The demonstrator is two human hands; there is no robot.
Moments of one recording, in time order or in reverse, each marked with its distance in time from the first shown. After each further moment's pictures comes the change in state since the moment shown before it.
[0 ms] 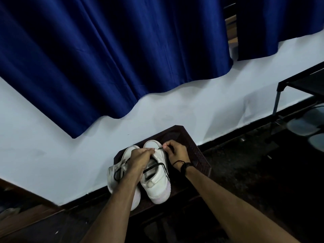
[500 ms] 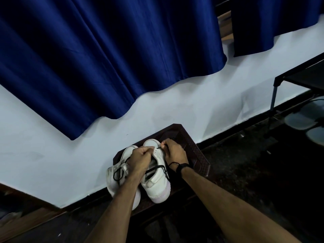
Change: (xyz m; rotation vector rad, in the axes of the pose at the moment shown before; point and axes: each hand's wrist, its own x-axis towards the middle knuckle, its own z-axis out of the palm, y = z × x) left_hand -0.002 -0.006 0.003 0.188 -0.003 0.222; right_hand -0.005 -0.002 0.004 -0.335 -0.024 -0.066
